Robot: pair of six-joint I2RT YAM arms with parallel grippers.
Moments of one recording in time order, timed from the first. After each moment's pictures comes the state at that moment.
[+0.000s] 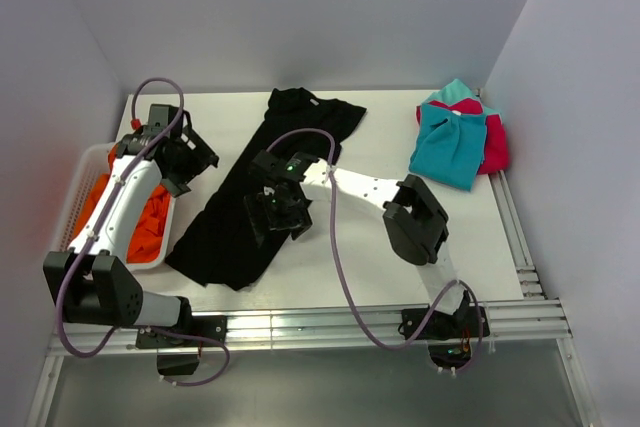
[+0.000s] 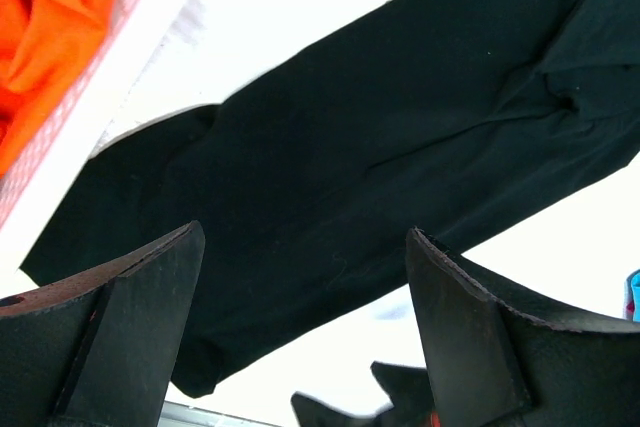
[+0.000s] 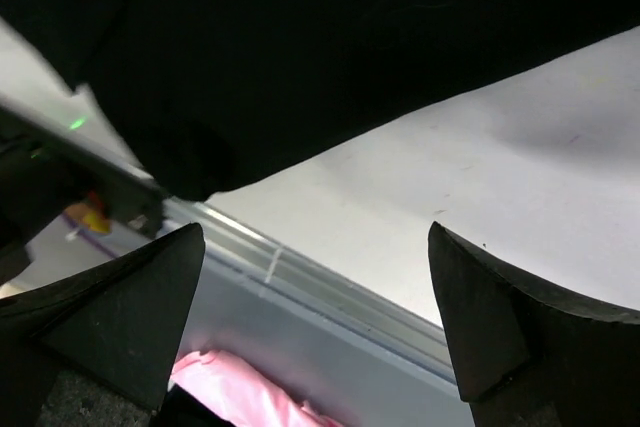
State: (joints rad) left arm -0.11 1.39 1.28 -0.92 -0.10 -0.83; right arm 0.97 2.04 1.73 -0.94 -0.22 0.67
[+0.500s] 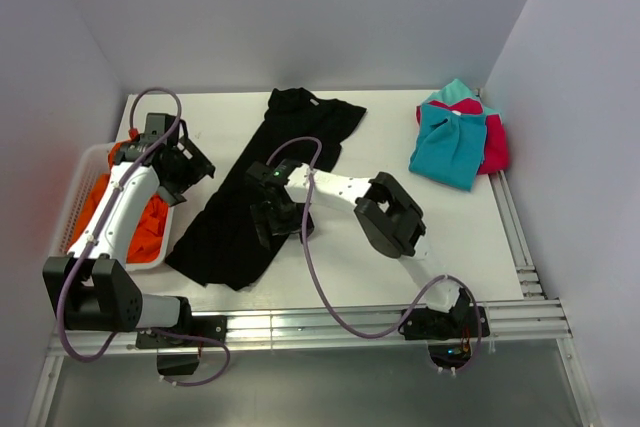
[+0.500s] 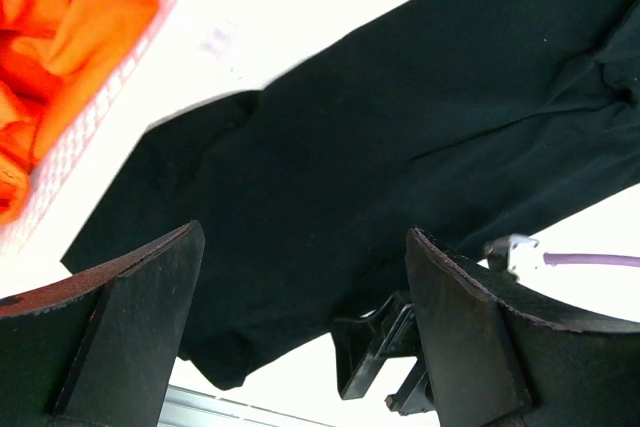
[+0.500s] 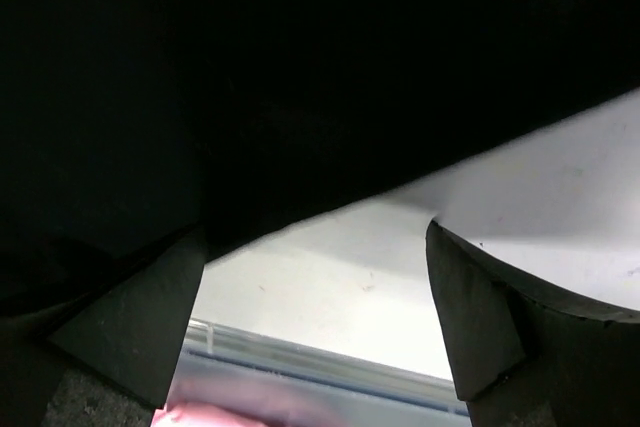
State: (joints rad) left arm -0.07 1.35 1.19 -0.92 -0.09 -0.80; right arm 0.96 2.23 1.78 -1.01 -0.10 0.67
